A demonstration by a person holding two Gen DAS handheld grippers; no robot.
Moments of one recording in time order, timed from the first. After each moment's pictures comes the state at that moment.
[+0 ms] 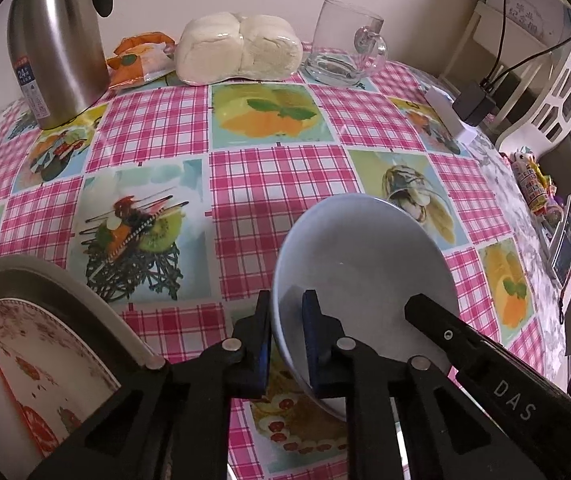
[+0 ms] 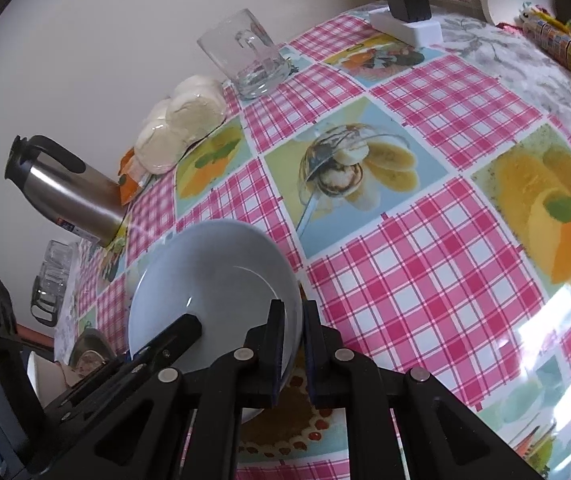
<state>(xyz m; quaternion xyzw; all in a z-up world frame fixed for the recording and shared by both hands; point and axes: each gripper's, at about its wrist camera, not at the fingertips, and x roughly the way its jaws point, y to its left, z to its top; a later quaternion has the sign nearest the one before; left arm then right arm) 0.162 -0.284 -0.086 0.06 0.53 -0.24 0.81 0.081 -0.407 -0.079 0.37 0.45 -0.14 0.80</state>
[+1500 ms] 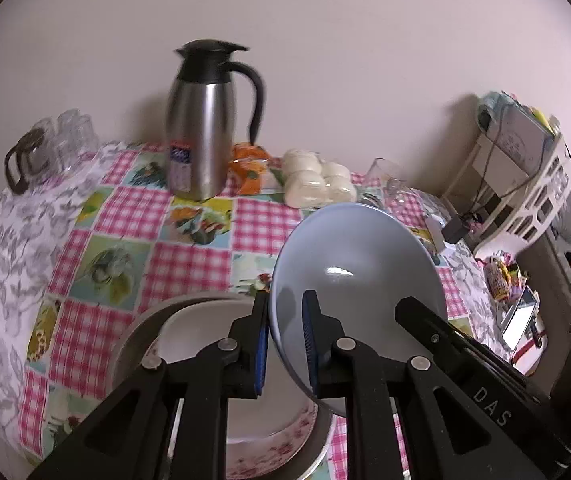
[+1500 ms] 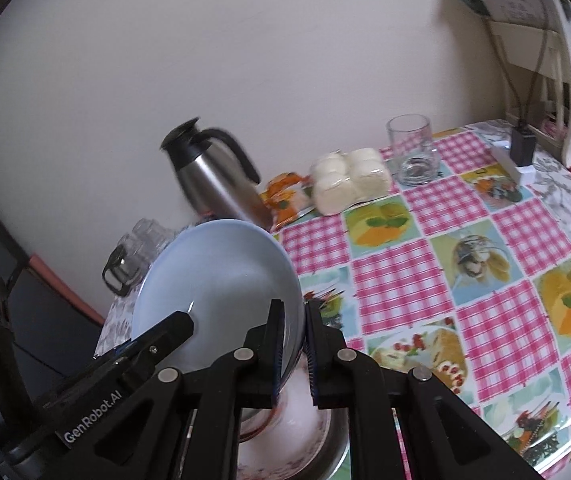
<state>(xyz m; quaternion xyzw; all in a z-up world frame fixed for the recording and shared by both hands) 0.121 -0.123 0.070 -0.05 0.42 -0.20 0.88 0.084 -0.278 0.084 0.26 0.36 -0.04 0.89</state>
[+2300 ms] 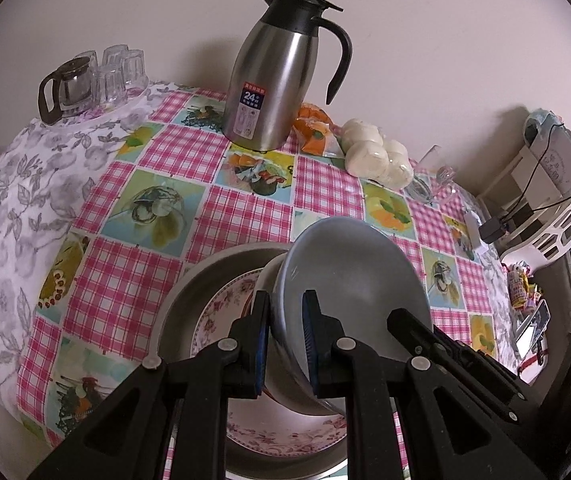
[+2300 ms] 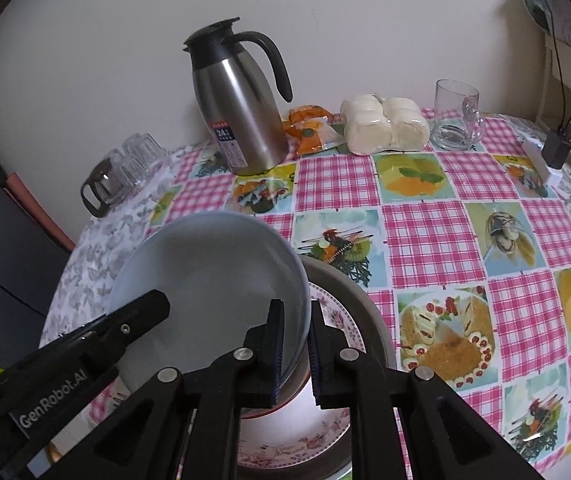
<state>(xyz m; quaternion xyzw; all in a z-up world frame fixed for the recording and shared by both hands) 0.131 -0.066 0.023 -0.09 0.48 -0.14 0.86 0.112 -0.207 0.042 0.17 0.46 -0.03 0.87</state>
